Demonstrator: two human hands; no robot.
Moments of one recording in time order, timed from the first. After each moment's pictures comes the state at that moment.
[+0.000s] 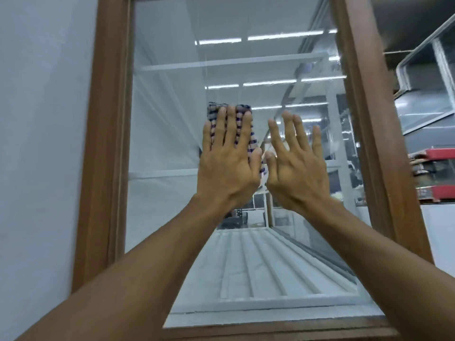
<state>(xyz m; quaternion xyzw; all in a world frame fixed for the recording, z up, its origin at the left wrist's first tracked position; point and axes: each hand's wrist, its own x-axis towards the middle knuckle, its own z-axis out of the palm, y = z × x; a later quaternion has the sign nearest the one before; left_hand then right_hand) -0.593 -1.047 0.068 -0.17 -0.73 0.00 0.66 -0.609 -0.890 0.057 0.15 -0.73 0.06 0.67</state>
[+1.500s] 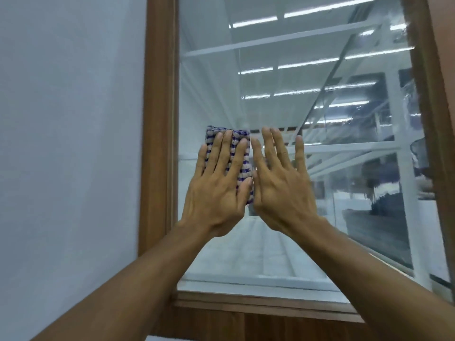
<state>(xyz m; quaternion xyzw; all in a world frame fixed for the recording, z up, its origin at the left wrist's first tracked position) -0.585 -1.152 -0.004 -0.14 -0.73 0.09 0.66 -0.610 -0.991 0.004 0.22 -0.71 0.00 0.66</state>
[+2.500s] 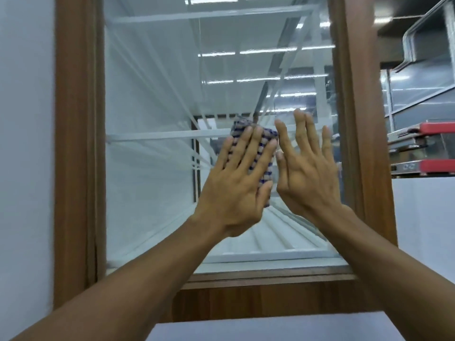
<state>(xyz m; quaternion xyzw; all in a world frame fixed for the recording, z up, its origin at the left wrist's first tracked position) -0.595 -1.014 -0.030 -0.25 -0.73 0.12 0.63 -0.614 -0.836 -0.017 0.17 -0.69 0.05 0.70</state>
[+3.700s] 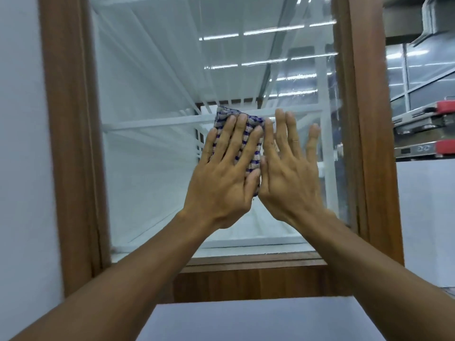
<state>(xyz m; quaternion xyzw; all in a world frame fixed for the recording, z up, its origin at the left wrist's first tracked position) -0.591 -1.024 -0.040 -0.23 -0.73 0.10 0.64 -0.607 -0.866 -0.044 0.18 -0.72 0.07 0.67</state>
